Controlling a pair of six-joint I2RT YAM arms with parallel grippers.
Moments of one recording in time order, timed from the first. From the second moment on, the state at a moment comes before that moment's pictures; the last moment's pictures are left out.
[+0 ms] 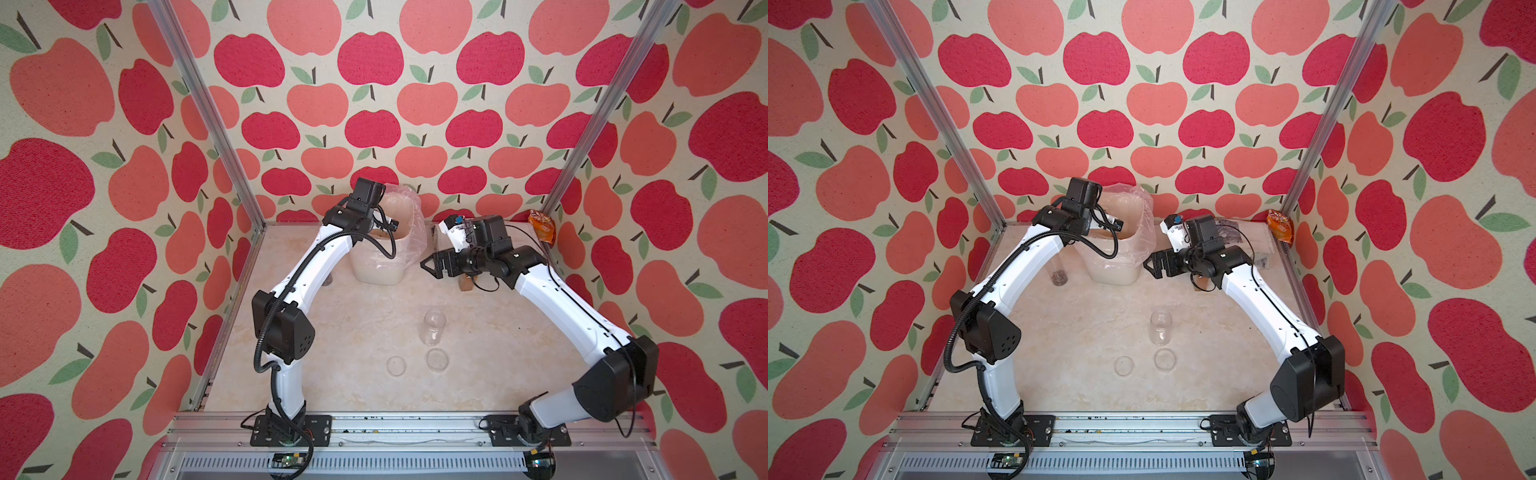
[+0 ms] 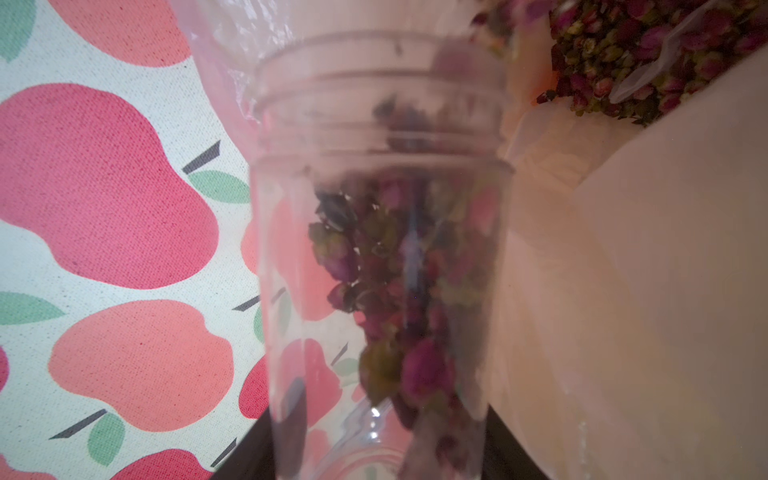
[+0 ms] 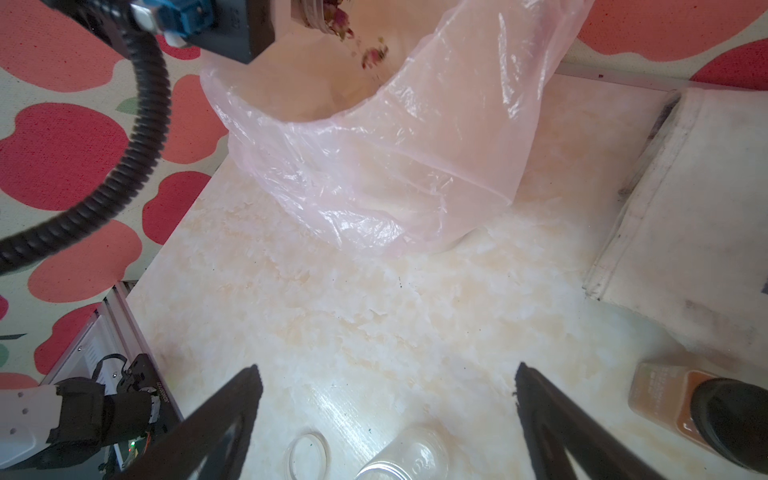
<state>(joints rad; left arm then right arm) -0.48 1.94 2.07 -0.77 -0.55 1.60 0.51 1.49 1.41 -0.63 -0.40 0.13</state>
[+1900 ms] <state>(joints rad) -0.40 1.94 2.11 -0.79 -0.31 1.43 0.43 1.45 1.36 -0.34 -0.57 0.35</state>
